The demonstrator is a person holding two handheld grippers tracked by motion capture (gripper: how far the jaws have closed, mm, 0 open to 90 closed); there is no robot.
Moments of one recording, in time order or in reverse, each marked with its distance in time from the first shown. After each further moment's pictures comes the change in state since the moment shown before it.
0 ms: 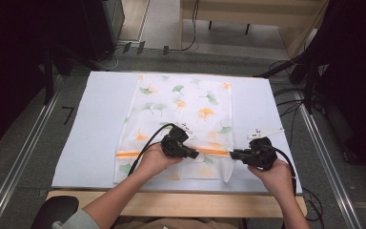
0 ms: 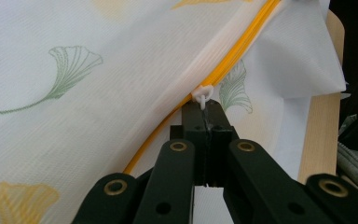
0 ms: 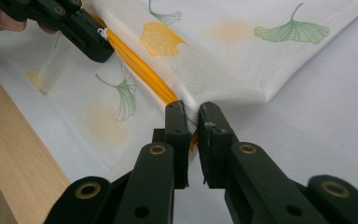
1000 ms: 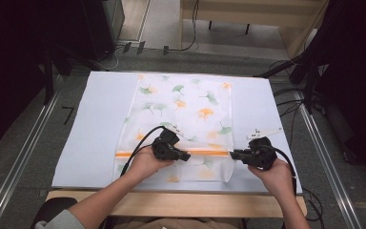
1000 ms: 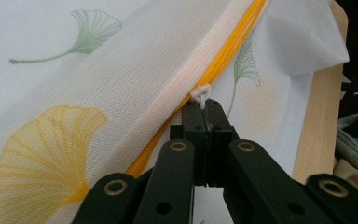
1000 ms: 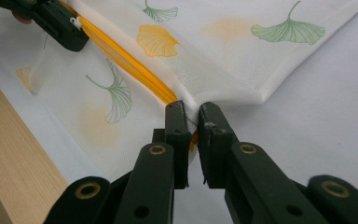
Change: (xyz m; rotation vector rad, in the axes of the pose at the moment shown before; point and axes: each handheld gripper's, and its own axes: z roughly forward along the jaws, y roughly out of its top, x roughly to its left) left arm 0.005 -0.018 -0.018 -0.002 0.012 -0.014; right arm 0.001 0.001 0.001 0.014 -0.018 -0.009
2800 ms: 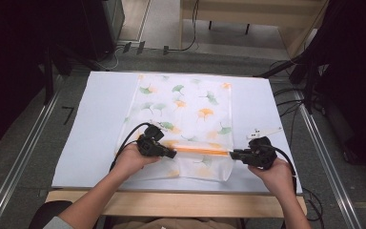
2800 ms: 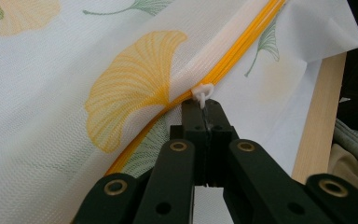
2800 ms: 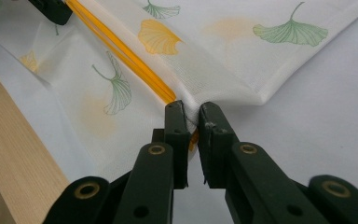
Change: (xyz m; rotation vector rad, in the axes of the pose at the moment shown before) left arm 0.024 -0.020 -0.030 0.023 -0.003 -0.083; right arm -0.002 0.000 0.001 0.004 0.018 -0.010
